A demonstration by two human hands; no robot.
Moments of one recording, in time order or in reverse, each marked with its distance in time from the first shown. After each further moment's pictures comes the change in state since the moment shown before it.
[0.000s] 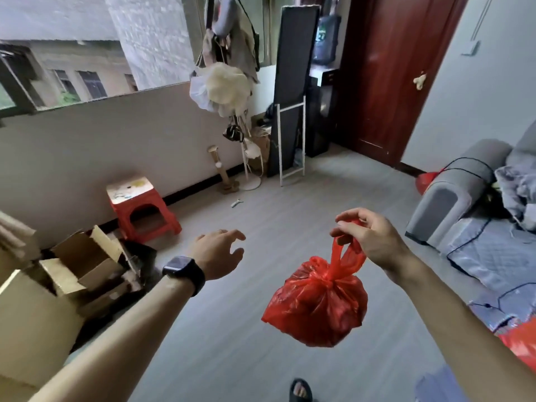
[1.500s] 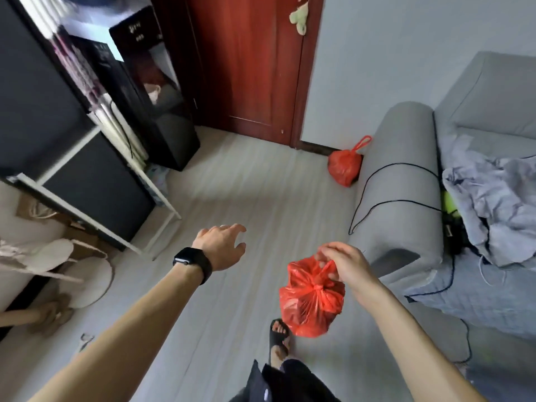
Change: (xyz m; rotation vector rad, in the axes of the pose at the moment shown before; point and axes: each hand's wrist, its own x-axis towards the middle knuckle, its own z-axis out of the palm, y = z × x) left_hand 1.215 0.359 0.123 0.115 -0.447 0.495; right_hand 0.995 0.216 -0.399 0.247 0.509 0.658
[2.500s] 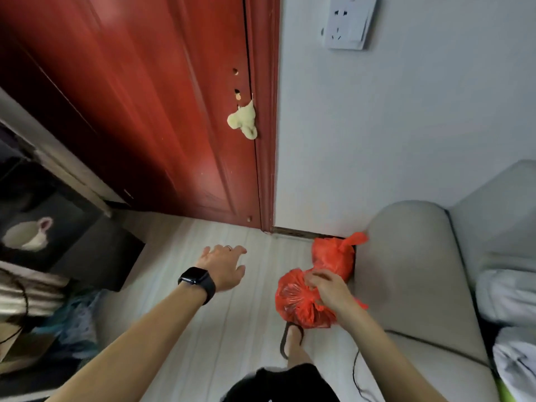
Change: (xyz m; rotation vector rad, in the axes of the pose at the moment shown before) left_hand 0.725 0.066 -0.265 0.138 -0.145 0.107; right_hand 0.648 -0.335 -0.098 0.007 0.085 0.149
